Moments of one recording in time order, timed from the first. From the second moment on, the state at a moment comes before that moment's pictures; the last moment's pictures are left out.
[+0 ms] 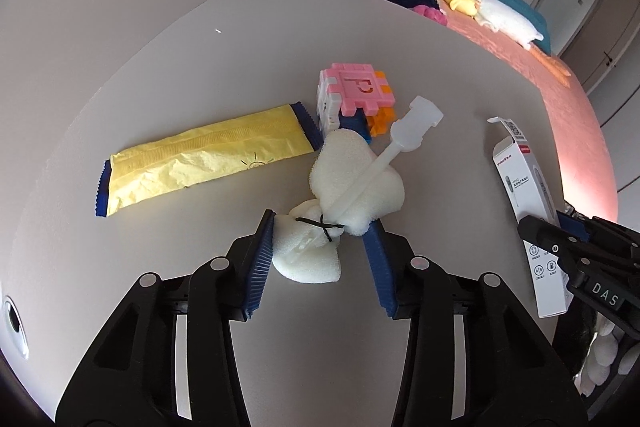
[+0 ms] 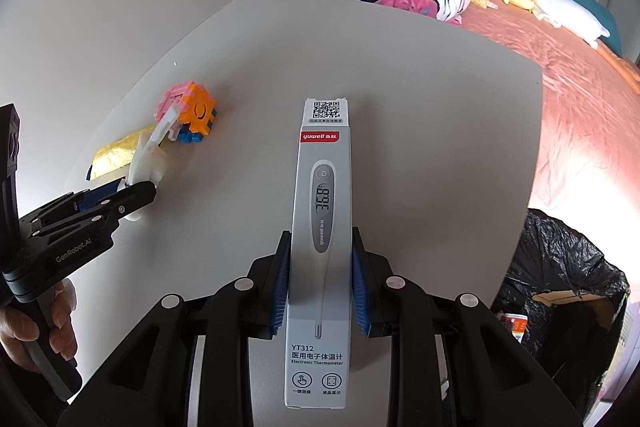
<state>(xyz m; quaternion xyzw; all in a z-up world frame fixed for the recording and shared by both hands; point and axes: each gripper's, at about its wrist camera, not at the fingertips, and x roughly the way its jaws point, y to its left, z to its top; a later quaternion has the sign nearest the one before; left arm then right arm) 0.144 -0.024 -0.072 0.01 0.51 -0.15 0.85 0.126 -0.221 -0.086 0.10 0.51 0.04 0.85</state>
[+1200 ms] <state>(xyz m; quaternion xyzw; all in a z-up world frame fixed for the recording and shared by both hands) 0.074 -0.170 -0.008 0.06 0.48 -0.26 0.83 0.004 -0.333 -0.021 0.14 0.44 -0.02 0.89</state>
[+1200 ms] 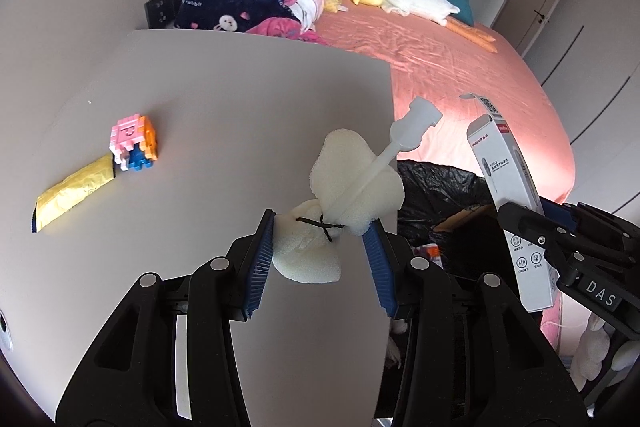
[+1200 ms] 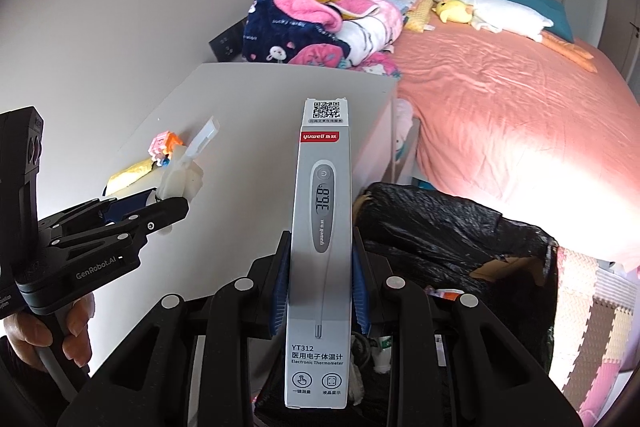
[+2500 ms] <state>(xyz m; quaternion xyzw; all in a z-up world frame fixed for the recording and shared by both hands) 0.030 -0.282 -0.011 0.12 0.48 -0.46 0.74 -0.092 -0.435 0.025 0.19 0.31 -0.16 0.92</state>
